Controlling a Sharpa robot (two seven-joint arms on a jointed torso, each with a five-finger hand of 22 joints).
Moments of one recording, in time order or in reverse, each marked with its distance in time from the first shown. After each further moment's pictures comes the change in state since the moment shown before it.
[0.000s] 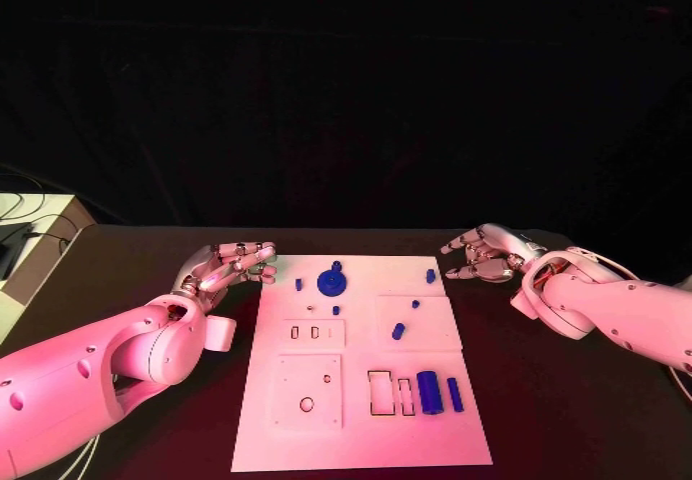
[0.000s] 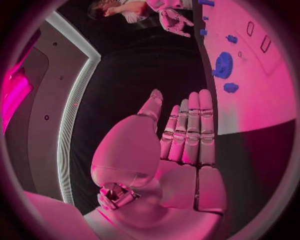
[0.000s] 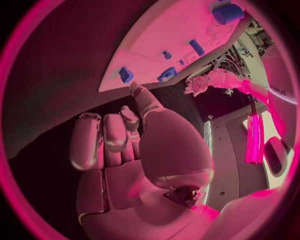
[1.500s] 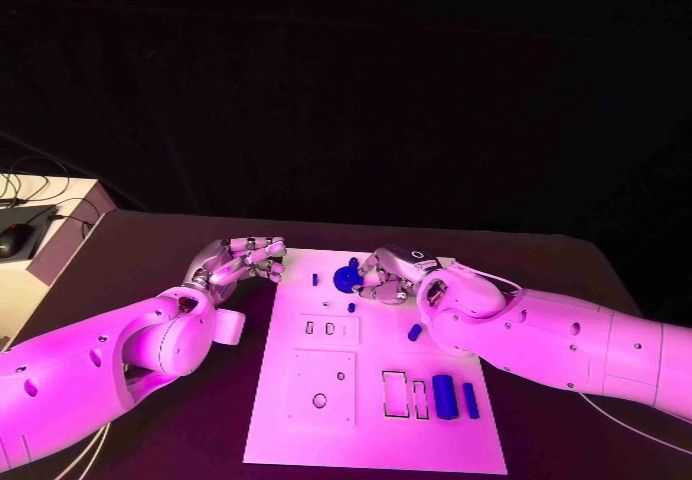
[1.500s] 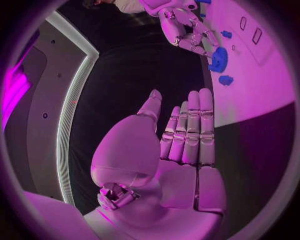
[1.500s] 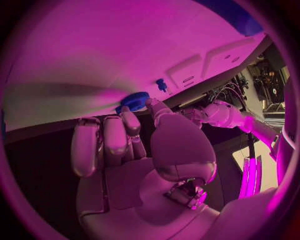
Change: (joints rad) left arm 0.014 -0.008 -0.001 0.014 0.000 -0.013 -0.019; left_hand -0.004 -0.004 -0.001 0.021 0.000 -0.034 0.005 0.000 0.000 -0.049 0.013 0.000 0.000 -0.008 0.000 0.113 0.051 0.000 0.014 -0.004 0.112 0.082; right arm -0.009 0.334 -0.021 0.088 -0.460 -0.015 -0.464; right_hand -0.273 0.031 0.052 0.208 0.250 0.003 -0.017 0.000 0.000 0.049 -0.009 0.058 0.064 0.008 0.008 0.058 0.034 0.000 0.000 0.000 0.101 0.001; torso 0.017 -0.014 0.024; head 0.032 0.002
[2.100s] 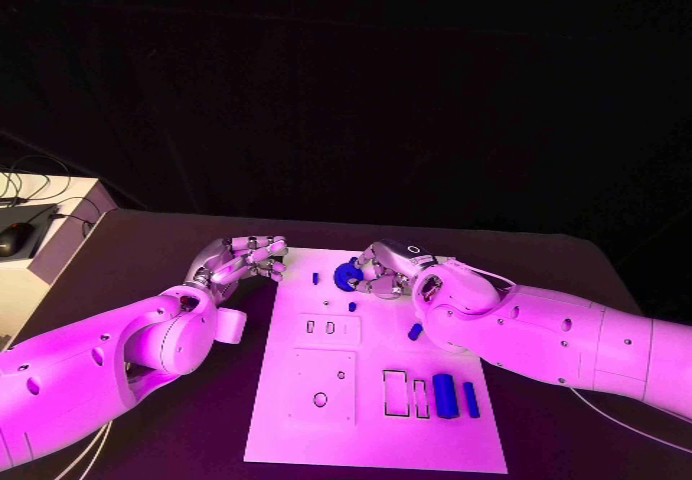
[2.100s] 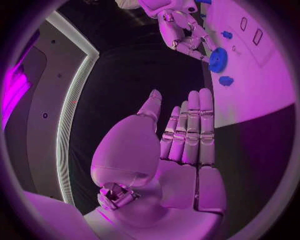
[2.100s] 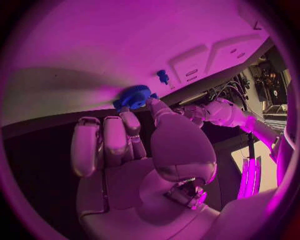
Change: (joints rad) left arm 0.000 0.004 0.000 -0.001 0.000 0.001 -0.001; left_hand 0.000 0.000 0.000 0.000 0.000 0.000 0.000 0.000 0.000 0.004 -0.004 0.000 0.000 0.000 0.000 0.000 0.000 0.000 0.000 0.000 0.000 0.002; right arm 0.005 0.034 0.004 -0.030 -0.007 -0.025 -0.003; right_hand 0.000 0.000 0.000 0.000 -0.006 -0.001 0.001 -0.010 -0.001 -0.002 0.002 0.000 -0.004 0.000 0.000 0.000 0.000 0.000 0.000 0.000 0.000 -0.001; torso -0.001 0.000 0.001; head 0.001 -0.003
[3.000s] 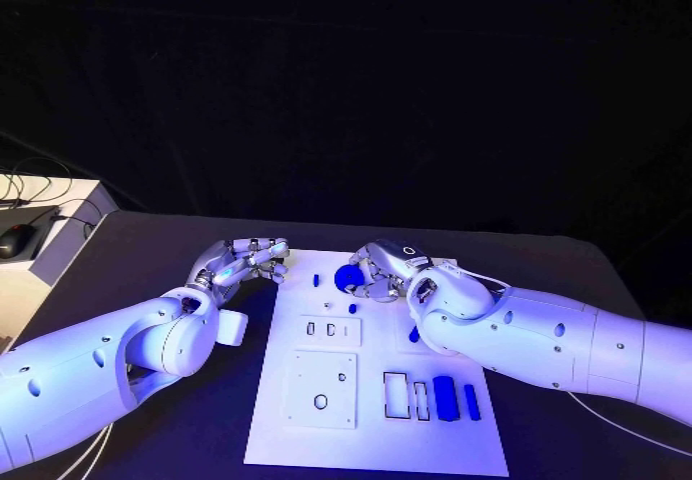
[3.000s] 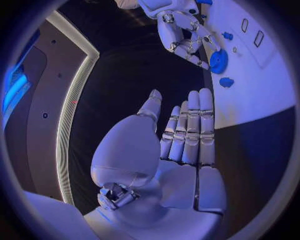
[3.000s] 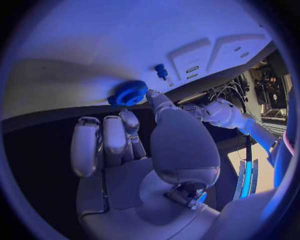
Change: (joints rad) left arm 0.000 0.000 0.000 0.004 0.000 0.000 0.000; left_hand 0.000 0.000 0.000 0.000 0.000 0.009 -0.002 0.000 0.000 0.000 0.000 0.000 0.000 0.004 -0.004 0.000 0.001 0.000 0.004 -0.003 -0.003 0.005; right arm -0.002 0.020 -0.001 -0.003 -0.039 -0.036 -0.012; right_hand 0.087 -0.105 0.016 0.034 -0.044 -0.068 0.025 0.002 -0.002 -0.011 0.008 -0.016 -0.019 -0.004 0.004 -0.004 -0.001 0.000 0.000 0.000 0.000 0.000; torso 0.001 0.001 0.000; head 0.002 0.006
